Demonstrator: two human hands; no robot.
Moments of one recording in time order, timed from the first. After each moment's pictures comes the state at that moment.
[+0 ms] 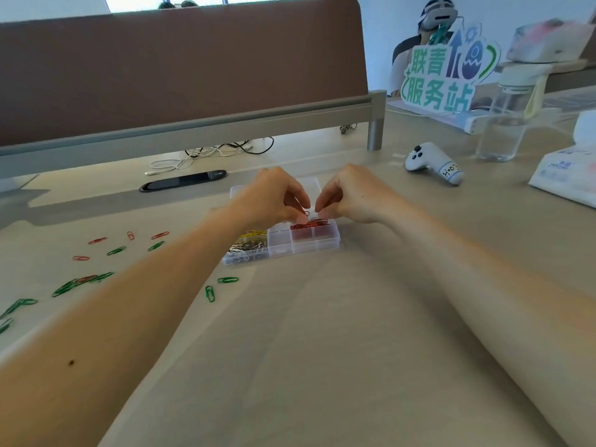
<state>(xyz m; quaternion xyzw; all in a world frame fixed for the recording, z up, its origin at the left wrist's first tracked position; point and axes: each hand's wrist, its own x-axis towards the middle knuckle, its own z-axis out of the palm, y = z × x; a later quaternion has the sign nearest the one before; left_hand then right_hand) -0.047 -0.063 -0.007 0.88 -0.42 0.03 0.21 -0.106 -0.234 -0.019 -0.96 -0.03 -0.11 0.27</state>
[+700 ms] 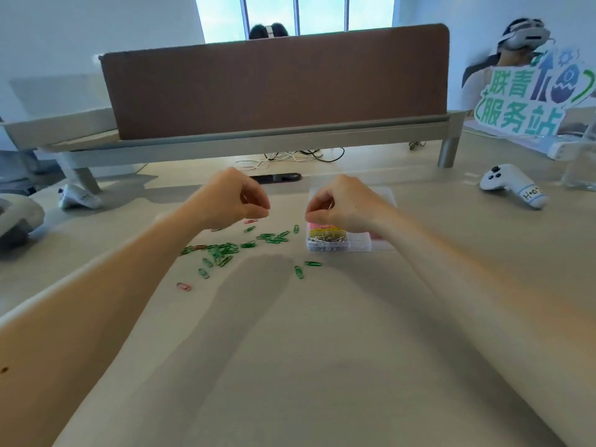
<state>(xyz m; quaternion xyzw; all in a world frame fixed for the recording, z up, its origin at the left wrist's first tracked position) -0.070 0.112 0.029 0.93 -0.29 0.06 0.21 -0.106 -0.106 0.004 -0.93 -0.15 -0.09 0.31</state>
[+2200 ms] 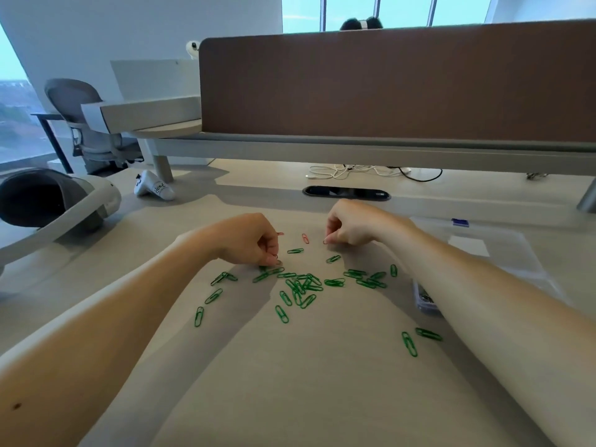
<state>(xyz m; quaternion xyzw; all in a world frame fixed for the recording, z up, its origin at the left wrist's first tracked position) -0.001 0.225 -0.004 0.97 -0.19 -0.09 0.10 0.044 0.013 -0.011 -0.97 -0.19 0.07 0.16</state>
